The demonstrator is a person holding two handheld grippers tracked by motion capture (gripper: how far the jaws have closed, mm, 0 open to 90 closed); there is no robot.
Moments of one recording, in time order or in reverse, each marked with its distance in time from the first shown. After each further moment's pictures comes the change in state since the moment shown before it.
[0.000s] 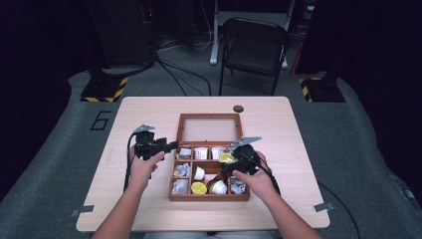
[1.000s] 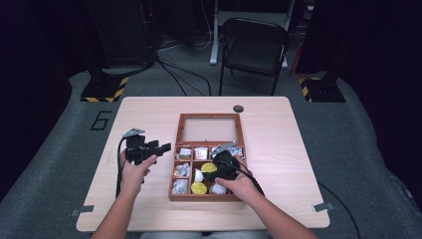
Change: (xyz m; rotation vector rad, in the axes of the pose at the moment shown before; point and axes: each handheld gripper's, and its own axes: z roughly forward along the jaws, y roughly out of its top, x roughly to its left) left arm 0.006 -0.009 -0.027 -0.042 0.032 -0.030; right arm 0.038 0.004 0.048 0.103 0.102 -0.084
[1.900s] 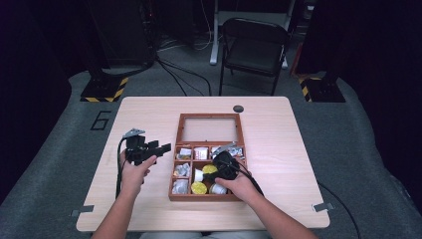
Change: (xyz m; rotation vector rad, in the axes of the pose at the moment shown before) left arm -0.002 -0.001 -0.002 0.004 0.002 0.006; right arm -0.010 -0.007 0.018 0.041 0.005 0.036
